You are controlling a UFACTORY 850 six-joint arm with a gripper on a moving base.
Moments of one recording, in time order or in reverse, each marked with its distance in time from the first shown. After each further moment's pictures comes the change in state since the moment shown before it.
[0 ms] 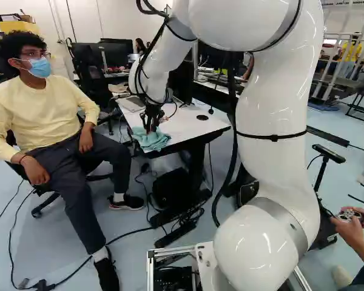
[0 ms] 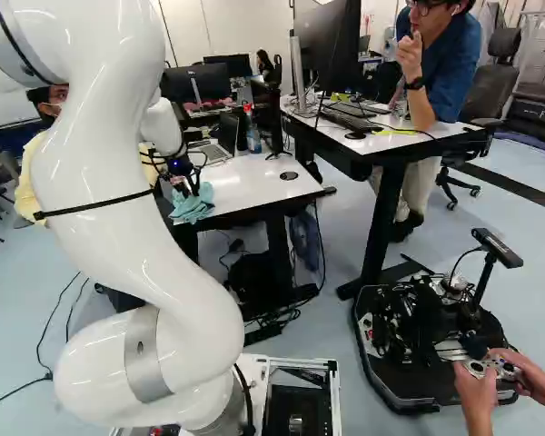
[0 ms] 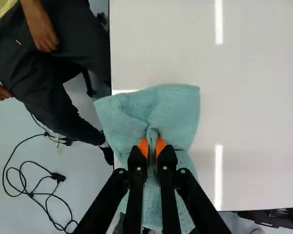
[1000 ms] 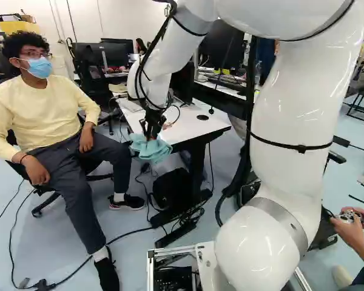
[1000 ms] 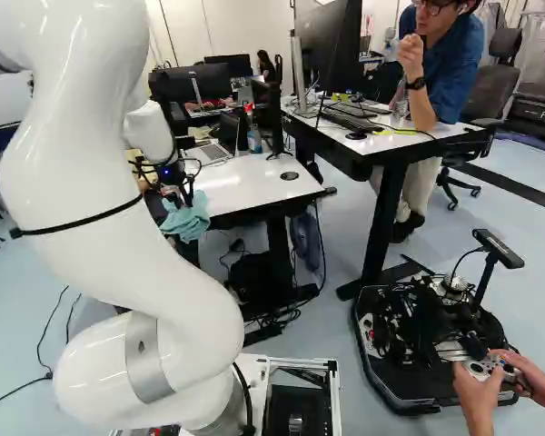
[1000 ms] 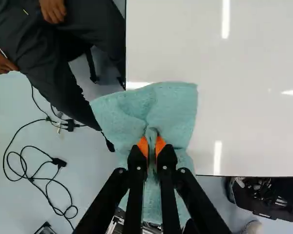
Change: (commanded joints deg) arm 0.3 8.6 10.7 0.0 0.0 0.0
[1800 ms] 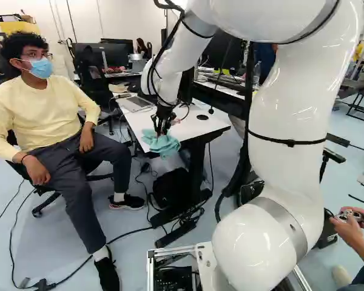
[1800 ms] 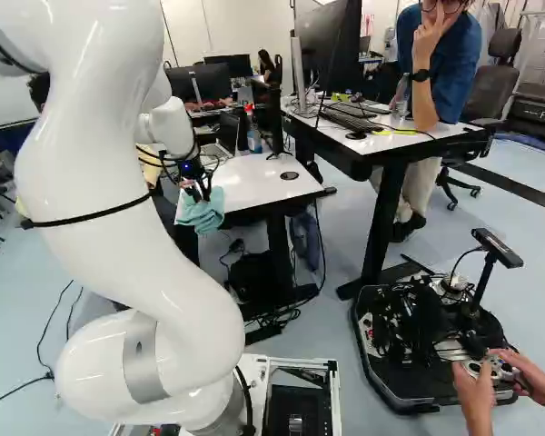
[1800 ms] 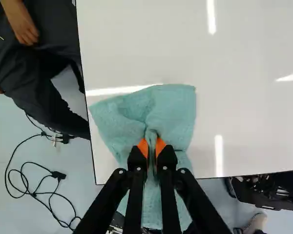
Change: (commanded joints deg) arm -5.5 -4.1 -5.0 0.0 0.0 0.0
